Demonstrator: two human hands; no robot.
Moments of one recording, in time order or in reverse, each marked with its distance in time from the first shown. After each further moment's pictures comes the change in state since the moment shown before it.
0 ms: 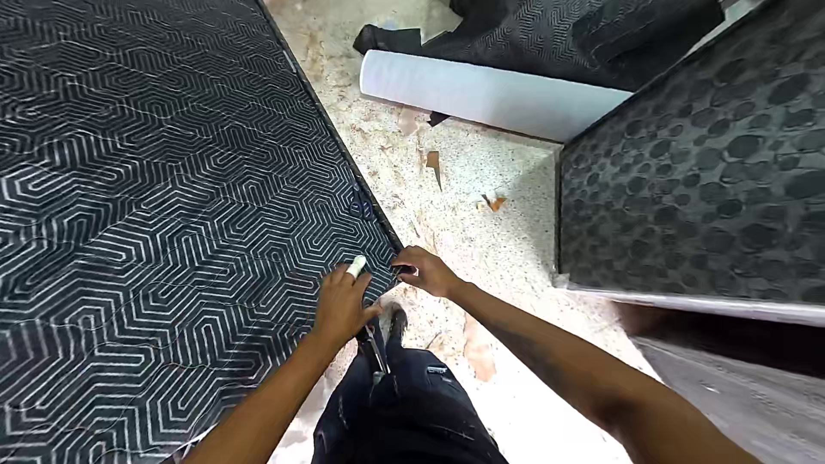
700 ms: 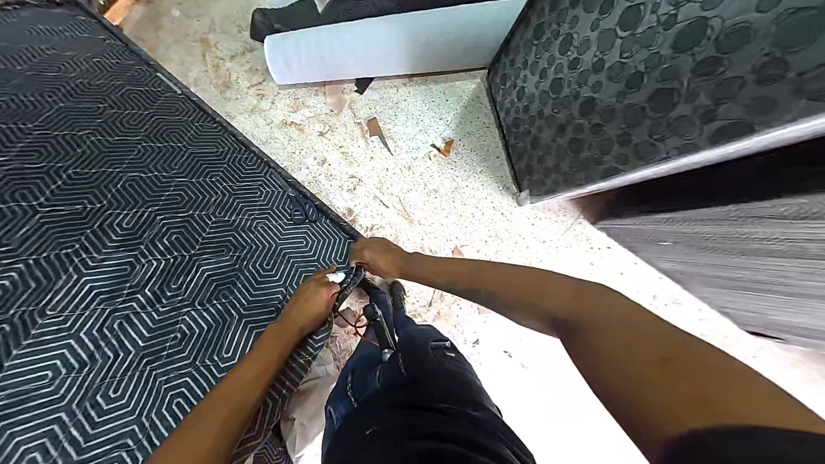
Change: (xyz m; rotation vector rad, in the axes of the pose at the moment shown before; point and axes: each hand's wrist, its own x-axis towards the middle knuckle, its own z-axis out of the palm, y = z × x) left_hand 0.059 -0.025 0.011 0.069 -0.378 0.475; right_hand 0.012 -0.014 0.017 -0.176 -0.081 -0.055
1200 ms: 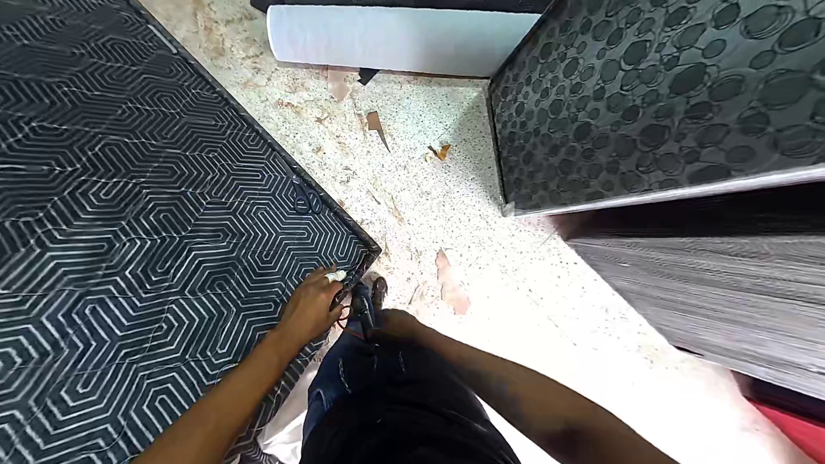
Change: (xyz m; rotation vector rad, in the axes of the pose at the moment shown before) left_hand -0.012 -0.008 0.021 -0.051 0.105 -0.058; right_hand -0.094 -0.067 0.115 0.610 -0.456 0.942
